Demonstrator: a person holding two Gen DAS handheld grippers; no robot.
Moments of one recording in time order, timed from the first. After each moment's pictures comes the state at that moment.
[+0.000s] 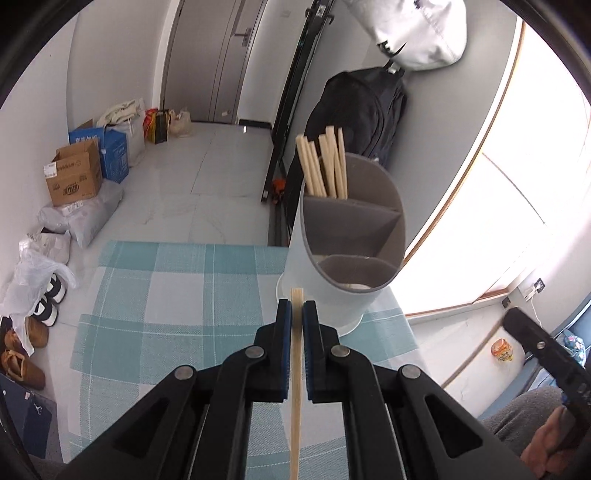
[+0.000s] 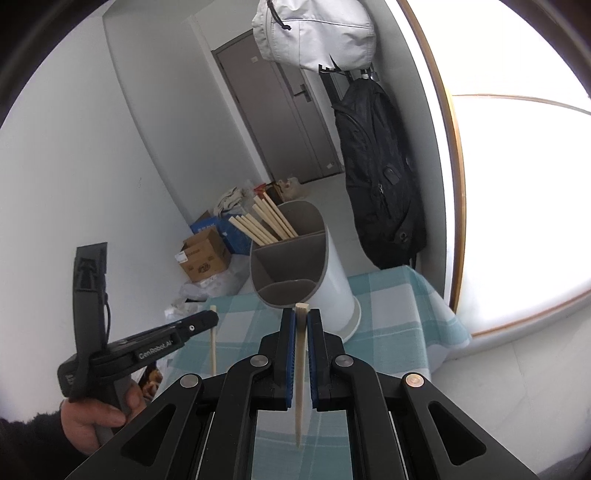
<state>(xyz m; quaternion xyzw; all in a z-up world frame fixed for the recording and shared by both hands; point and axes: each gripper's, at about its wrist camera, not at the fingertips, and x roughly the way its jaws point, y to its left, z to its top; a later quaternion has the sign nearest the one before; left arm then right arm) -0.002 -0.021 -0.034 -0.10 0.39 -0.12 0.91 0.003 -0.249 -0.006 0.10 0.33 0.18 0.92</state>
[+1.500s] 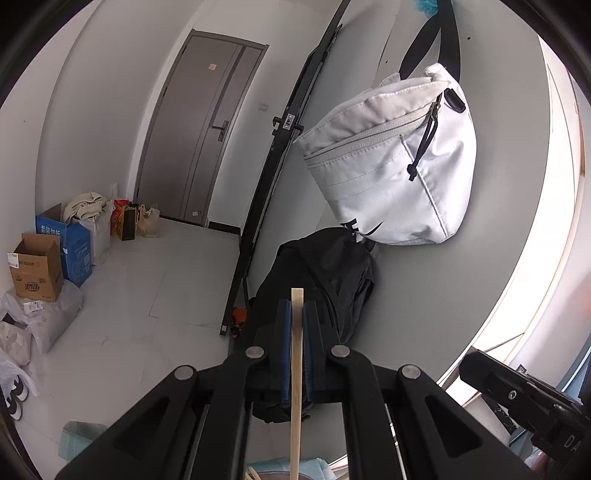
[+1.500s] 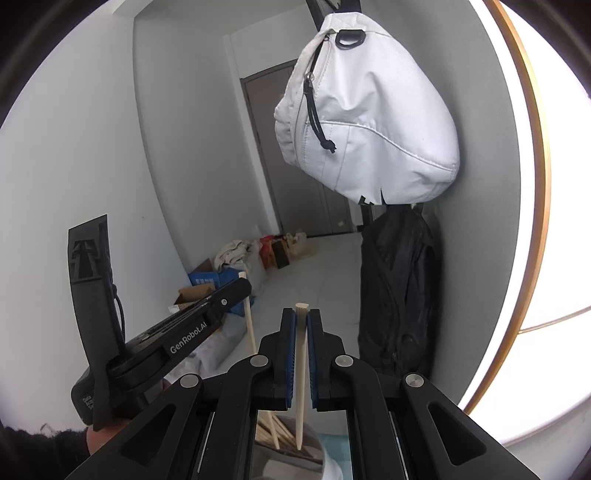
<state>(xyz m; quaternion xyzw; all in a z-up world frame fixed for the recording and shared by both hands) 0.160 -0.052 0.078 -0.15 0.20 -0.15 0.96 0.181 -0.229 0.141 0.05 0.25 0.19 0.95</state>
